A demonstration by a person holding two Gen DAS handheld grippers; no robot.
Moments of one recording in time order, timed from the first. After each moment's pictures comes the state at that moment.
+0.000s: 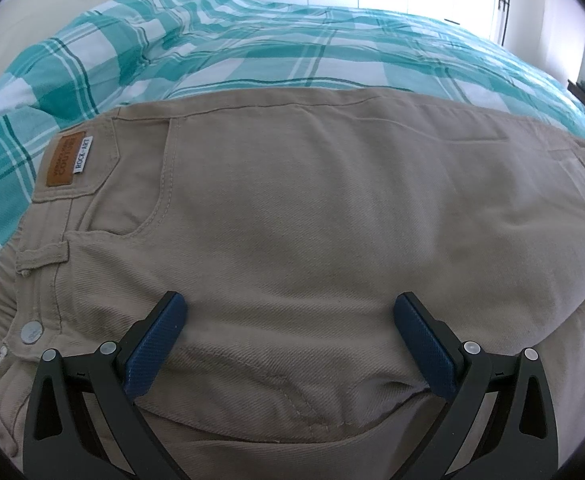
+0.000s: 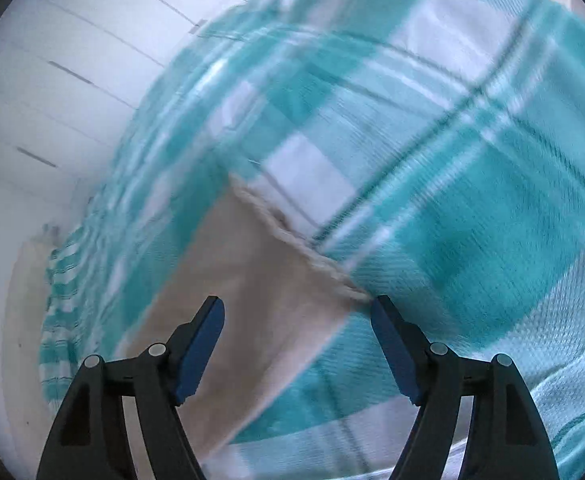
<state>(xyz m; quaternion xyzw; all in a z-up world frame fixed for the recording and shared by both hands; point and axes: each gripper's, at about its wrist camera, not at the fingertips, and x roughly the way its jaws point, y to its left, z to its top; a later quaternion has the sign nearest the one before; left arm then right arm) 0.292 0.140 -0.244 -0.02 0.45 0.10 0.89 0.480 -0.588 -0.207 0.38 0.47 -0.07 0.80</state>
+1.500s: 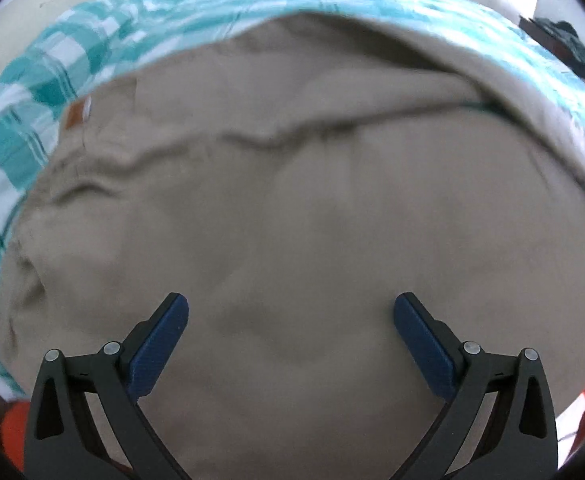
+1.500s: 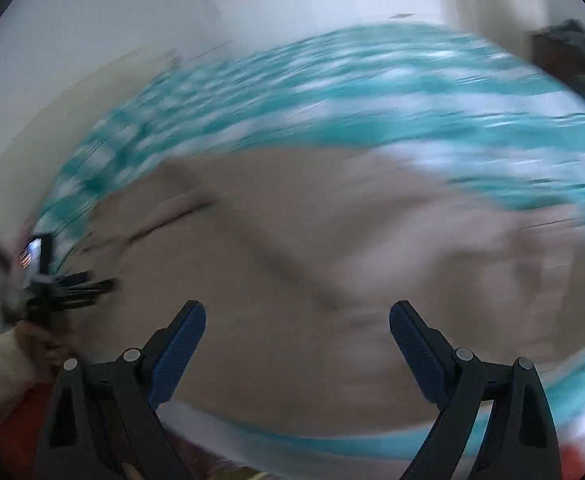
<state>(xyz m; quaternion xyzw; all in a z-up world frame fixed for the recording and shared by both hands) 0.167 0.065 -0.220 0.01 0.53 0.03 0.85 0.176 -0.323 -0.159 0.09 0.45 0.16 0.87</state>
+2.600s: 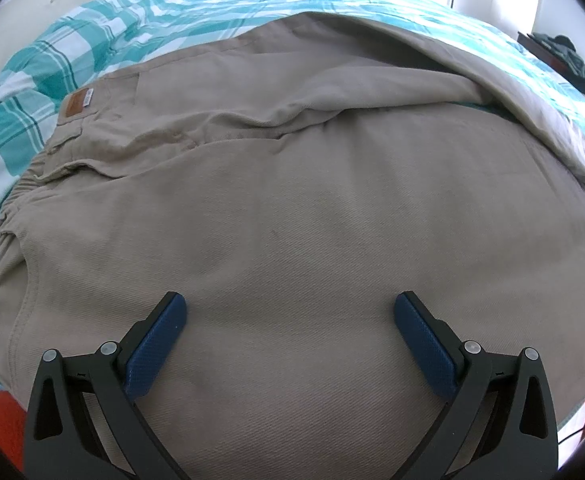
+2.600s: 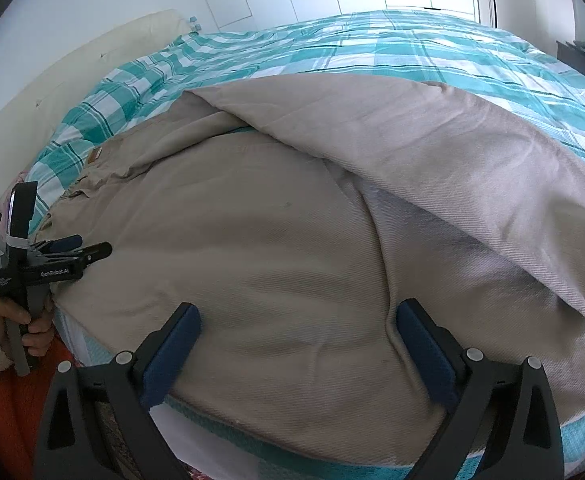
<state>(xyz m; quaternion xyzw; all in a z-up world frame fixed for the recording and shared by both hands) 0.161 0.067 -0.231 0.01 0.50 0.03 0.87 0.164 -0.271 -0.228 0.04 0.46 0.17 0.87</state>
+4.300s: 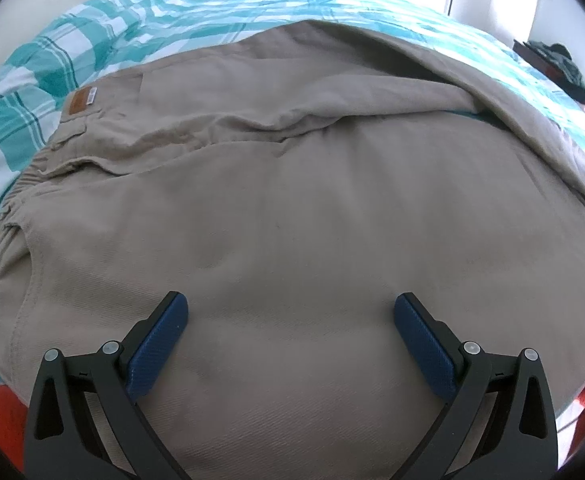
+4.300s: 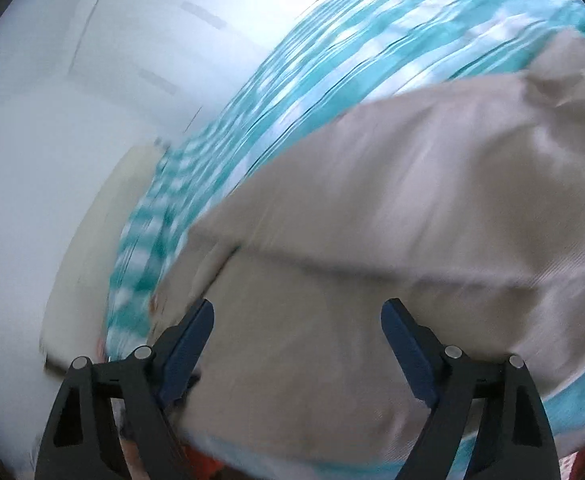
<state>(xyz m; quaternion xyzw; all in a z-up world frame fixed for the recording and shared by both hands) 0.150 0.070 -0.224 0.00 0.49 0.02 0.87 0.186 -0.370 -0.210 0.37 0.41 0.13 0.82</state>
